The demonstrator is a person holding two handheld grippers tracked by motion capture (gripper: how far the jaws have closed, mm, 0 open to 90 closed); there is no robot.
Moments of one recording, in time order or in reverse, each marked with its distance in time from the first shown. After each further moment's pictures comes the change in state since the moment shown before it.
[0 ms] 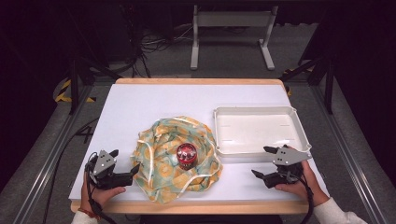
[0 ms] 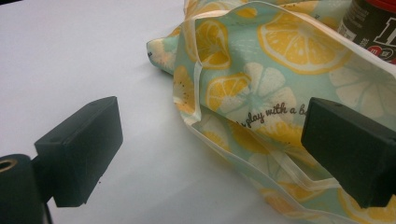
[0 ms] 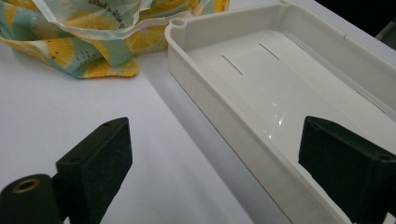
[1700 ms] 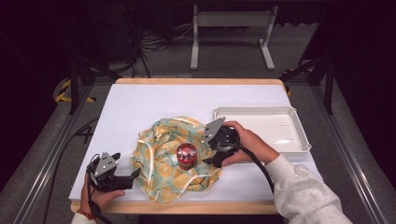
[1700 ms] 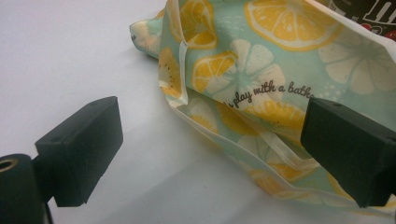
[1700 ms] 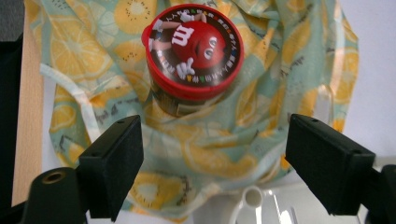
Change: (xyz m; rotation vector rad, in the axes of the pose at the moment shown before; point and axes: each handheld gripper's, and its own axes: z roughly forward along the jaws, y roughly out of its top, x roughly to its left) left arm -0.001 -0.006 0.001 0.039 -0.038 0.016; right arm 0.035 0.169 0.107 0.306 0.333 -0.318
